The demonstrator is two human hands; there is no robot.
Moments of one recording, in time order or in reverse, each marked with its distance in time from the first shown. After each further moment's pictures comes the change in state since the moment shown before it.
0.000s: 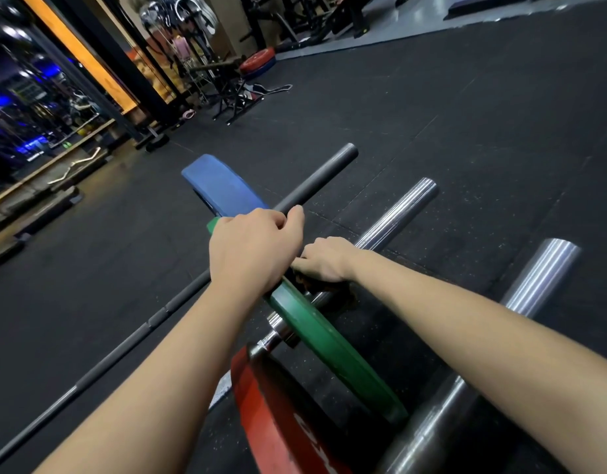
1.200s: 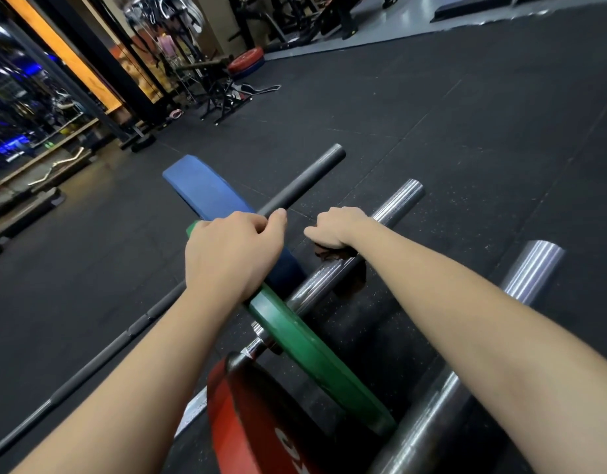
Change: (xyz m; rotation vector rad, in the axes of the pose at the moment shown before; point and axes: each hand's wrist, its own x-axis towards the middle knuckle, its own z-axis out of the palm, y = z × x) left_hand 0.003 -0.006 0.003 0.002 -0.002 0.023; right_hand 0.014 0.057 -0.030 -0.029 -0.023 0.340
